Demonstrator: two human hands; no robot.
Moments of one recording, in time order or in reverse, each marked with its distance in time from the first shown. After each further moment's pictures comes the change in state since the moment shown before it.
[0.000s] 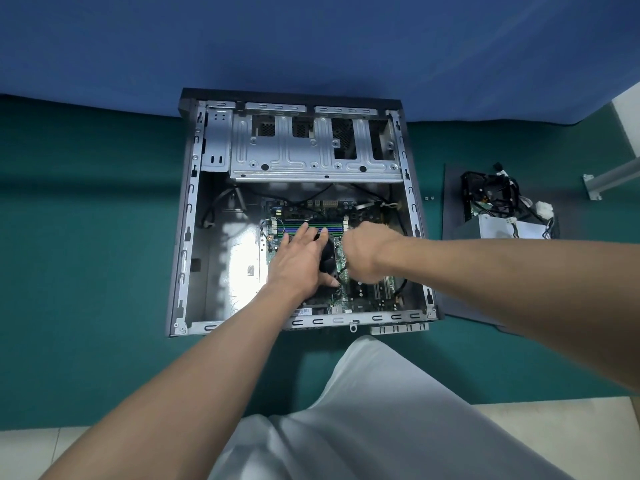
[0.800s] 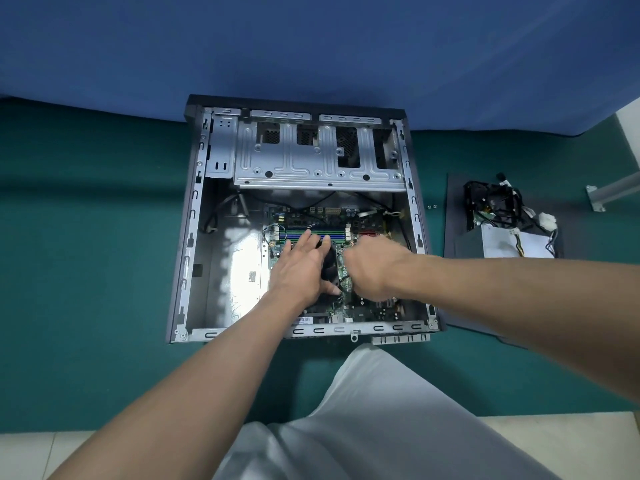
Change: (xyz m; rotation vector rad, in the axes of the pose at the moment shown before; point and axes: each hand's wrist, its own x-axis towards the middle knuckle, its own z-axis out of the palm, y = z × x) left_hand 0.000 0.001 -0.001 0.007 -0.019 -0.010; right_hand -0.002 0.003 0.010 -0.107 0.086 -0.086
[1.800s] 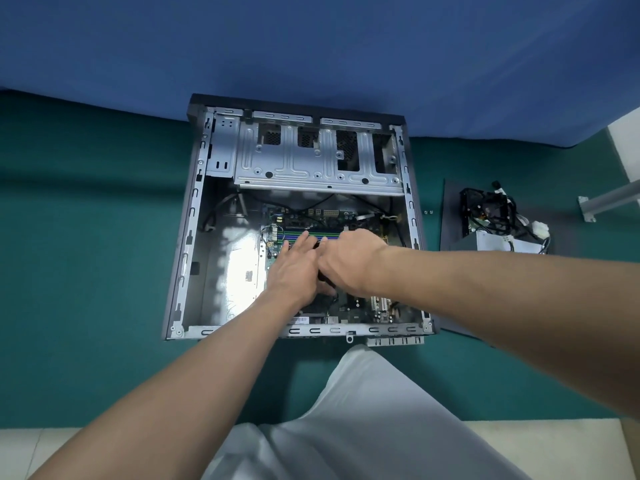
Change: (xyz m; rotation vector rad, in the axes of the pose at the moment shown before) left_hand -0.003 0.000 -0.001 -0.054 0.051 -0.007; right_hand 0.006 -0.017 -0.019 -0.199 0.060 -0.160
